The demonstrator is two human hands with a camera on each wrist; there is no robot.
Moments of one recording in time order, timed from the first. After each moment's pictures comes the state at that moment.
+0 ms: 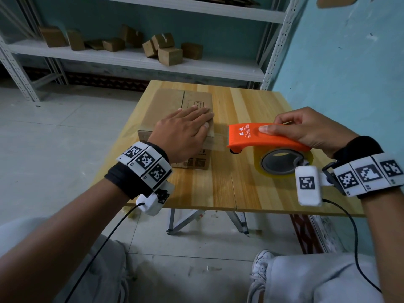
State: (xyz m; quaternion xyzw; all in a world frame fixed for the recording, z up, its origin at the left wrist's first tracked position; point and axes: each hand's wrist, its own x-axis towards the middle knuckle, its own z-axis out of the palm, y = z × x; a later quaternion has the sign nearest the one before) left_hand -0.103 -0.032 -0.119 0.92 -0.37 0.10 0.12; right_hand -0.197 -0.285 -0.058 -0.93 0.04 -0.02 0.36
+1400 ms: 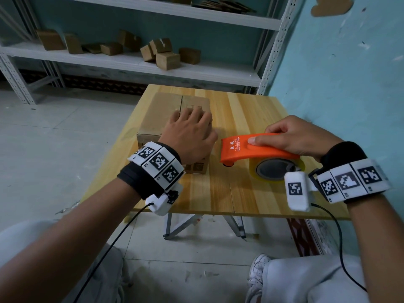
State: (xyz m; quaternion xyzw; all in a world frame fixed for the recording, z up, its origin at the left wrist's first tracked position) left_hand -0.108 -0.054 -0.110 0.94 -0.33 0.11 0.06; right_hand -0.192 -0.275 -0.058 -0.96 0.04 0.01 0.27
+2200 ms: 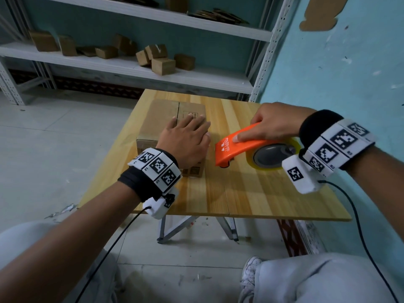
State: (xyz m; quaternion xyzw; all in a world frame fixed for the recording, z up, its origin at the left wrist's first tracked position) left_hand -0.110 -0.048 -0.113 0.93 -0.35 0.11 0.02; right_hand -0.173 -0.238 -0.012 -0.99 0.07 0.08 0.07
